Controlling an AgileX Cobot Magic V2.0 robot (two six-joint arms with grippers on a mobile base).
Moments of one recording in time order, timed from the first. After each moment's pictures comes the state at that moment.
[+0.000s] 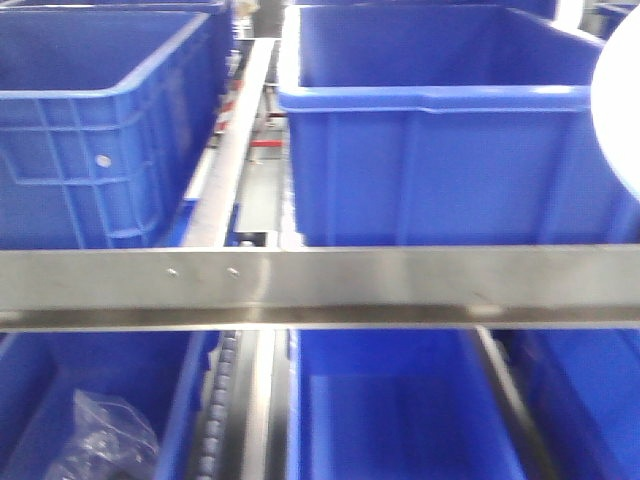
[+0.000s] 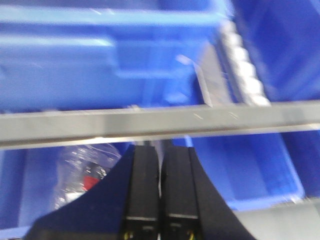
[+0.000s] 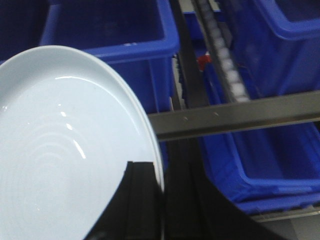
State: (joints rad) left arm -0.26 0.82 -0.43 -0.02 0.16 -0.09; right arm -0.03 0.28 -0.51 -0.09 0.68 0.25
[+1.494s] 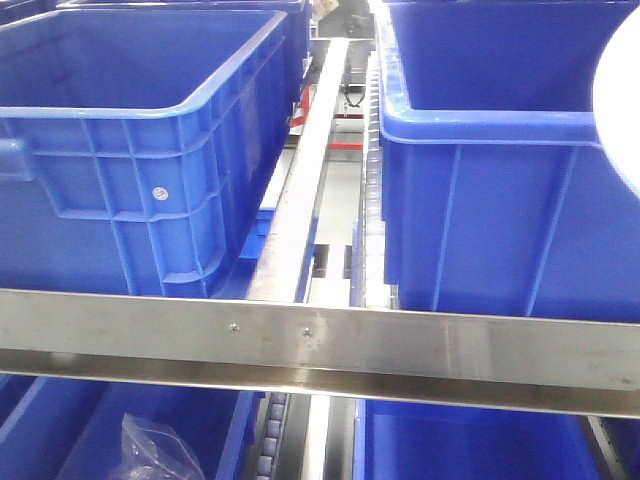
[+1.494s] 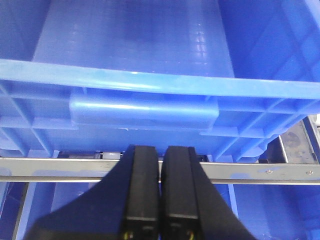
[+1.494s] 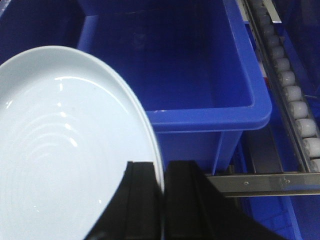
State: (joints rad) left arm -0.26 0.82 -0.43 -0.02 0.16 -0.09; right arm -0.03 0.28 -0.51 -0.09 0.68 0.25
